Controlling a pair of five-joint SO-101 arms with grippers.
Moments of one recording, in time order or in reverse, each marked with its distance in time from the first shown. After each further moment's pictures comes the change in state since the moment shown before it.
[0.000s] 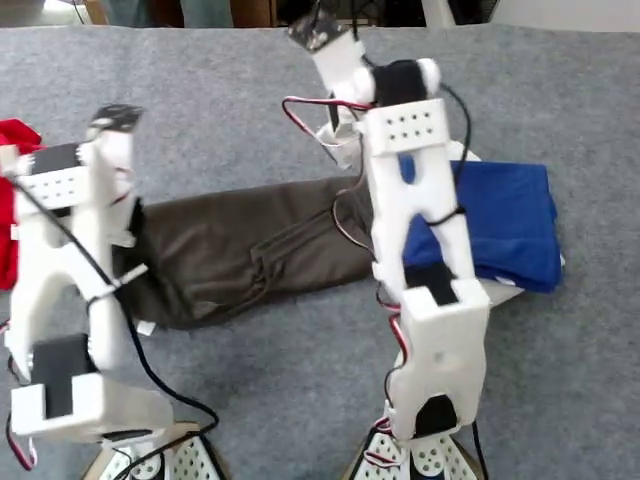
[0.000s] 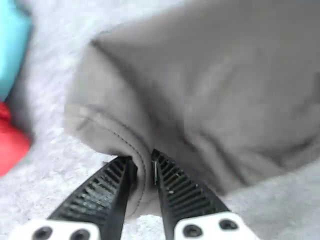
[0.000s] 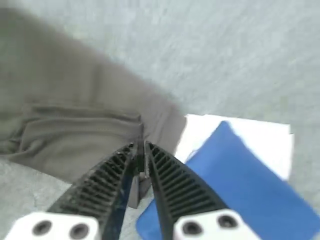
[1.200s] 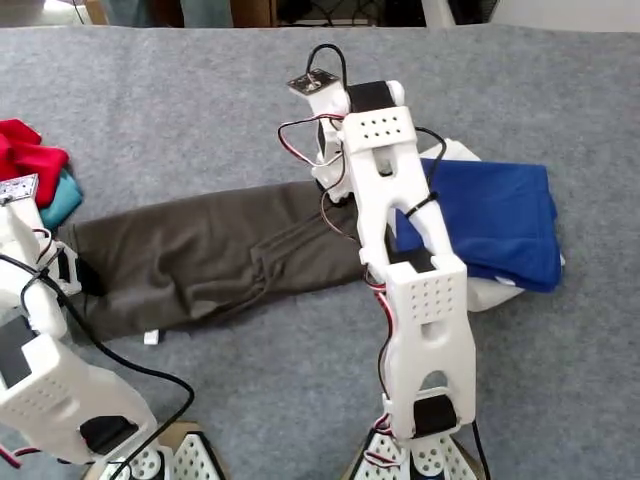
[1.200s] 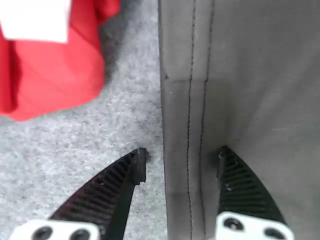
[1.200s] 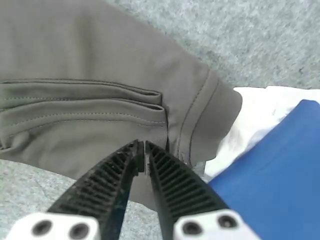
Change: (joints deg) left arm -27.5 13.4 12.0 -19.1 -0.1; right arm -0.2 16.0 6.2 -0.1 -5.2
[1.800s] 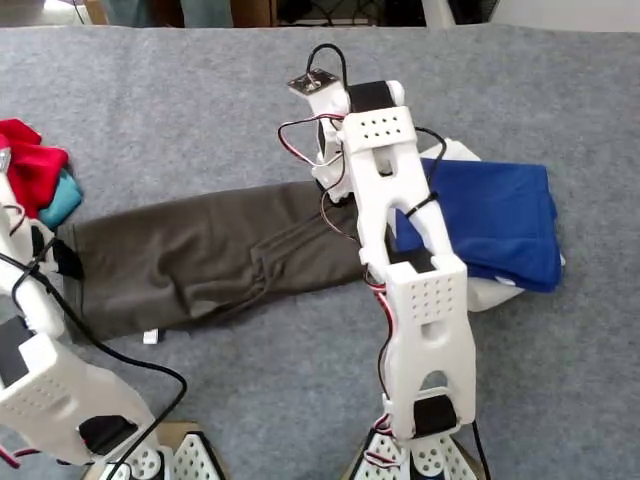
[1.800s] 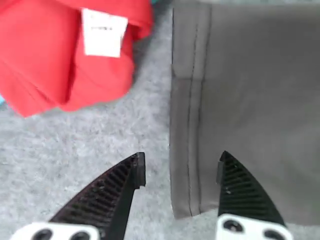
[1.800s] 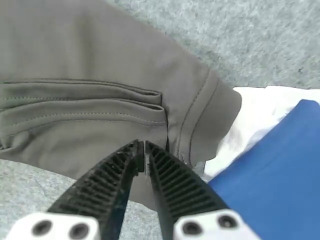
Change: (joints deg) left arm -1.0 0.2 -13.7 14.0 0.0; right arm 0.0 0.0 0.0 0.0 0.0
